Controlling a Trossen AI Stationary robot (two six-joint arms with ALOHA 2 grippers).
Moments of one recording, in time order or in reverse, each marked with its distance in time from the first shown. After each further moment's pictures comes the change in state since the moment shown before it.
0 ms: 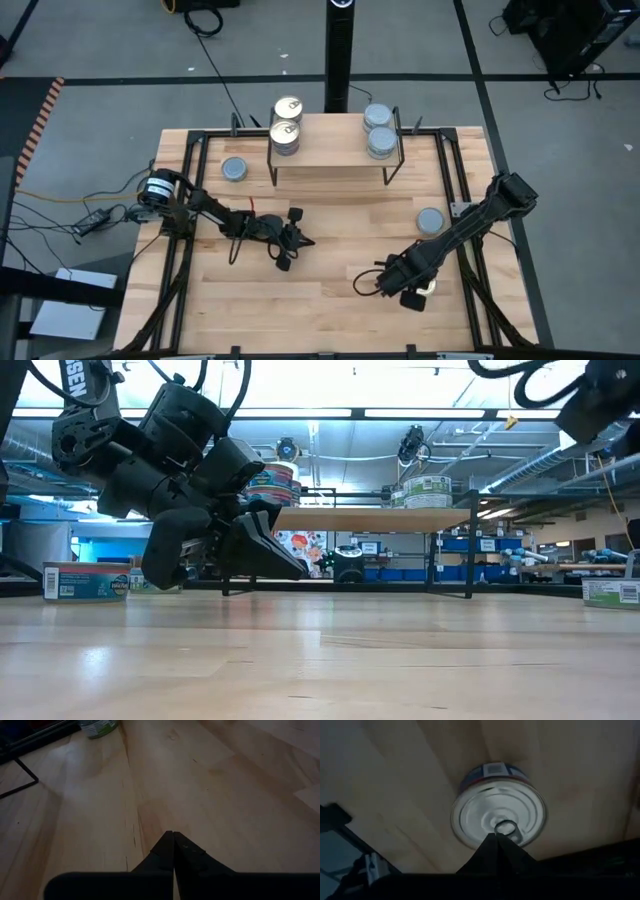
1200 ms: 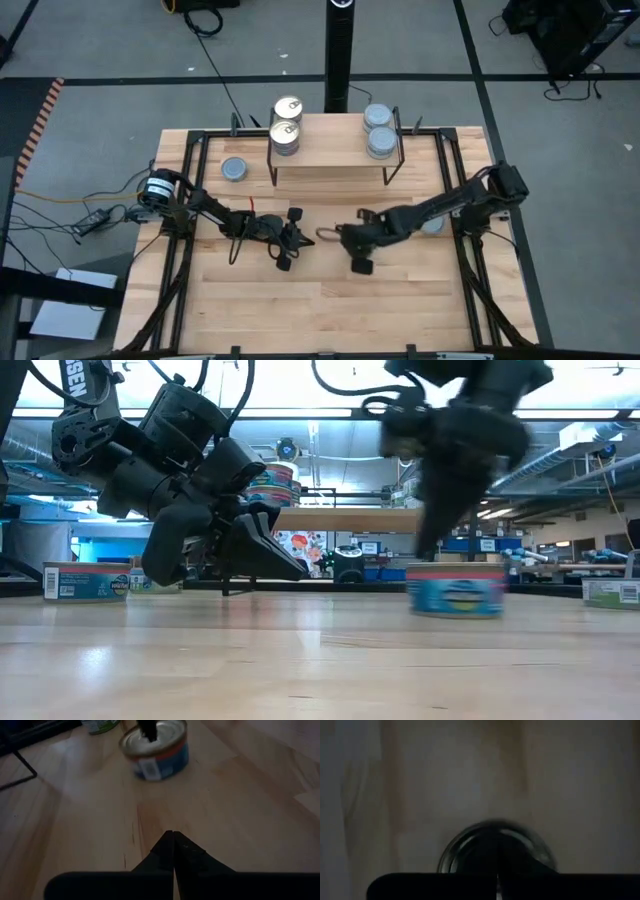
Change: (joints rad) left arm 0.000 0.000 0.000 -0.003 0.000 -0.041; right arm -0.340 0.005 -0.146 0.737 0.391 -0.548
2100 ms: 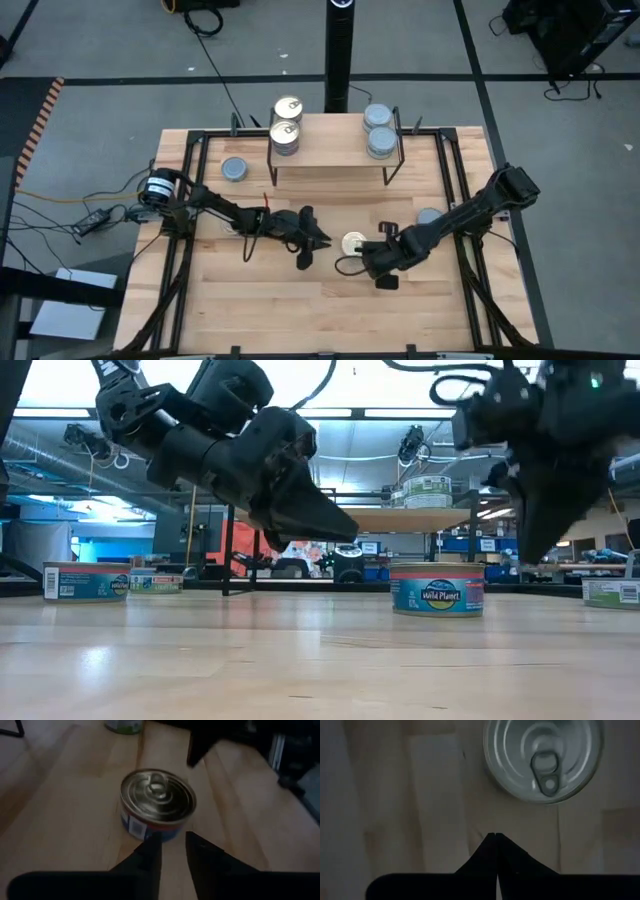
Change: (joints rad) left arm 0.019 -0.001 0.220 -0.186 0.043 -0.533; right arm 0.196 -0.060 -0.022 -0.261 0.075 0.153
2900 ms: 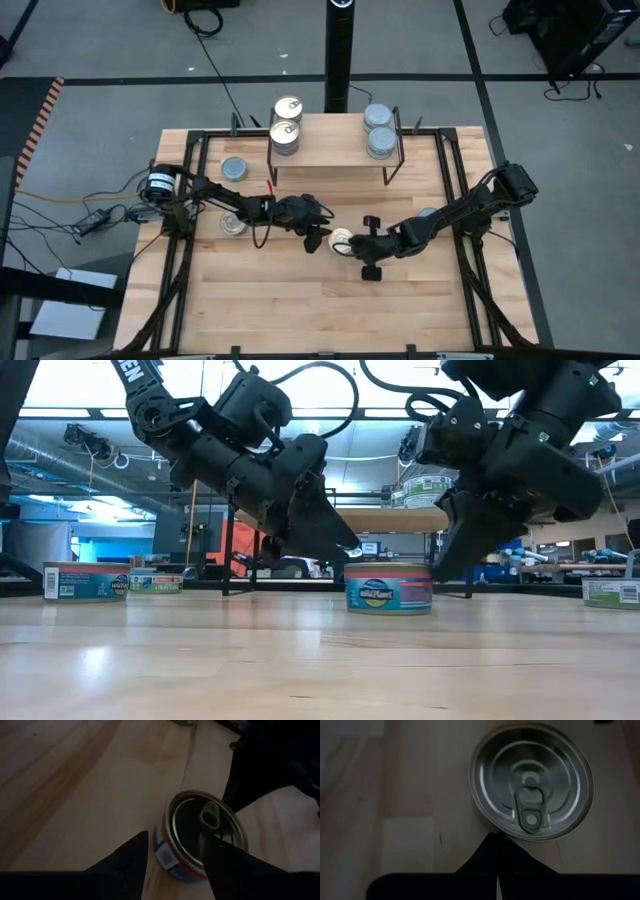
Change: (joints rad) left arm 0.110 0.000 0.064 -0.171 0.004 -0.186; right arm -0.098 0.000 -0.216 0.562 0.085 -0.215
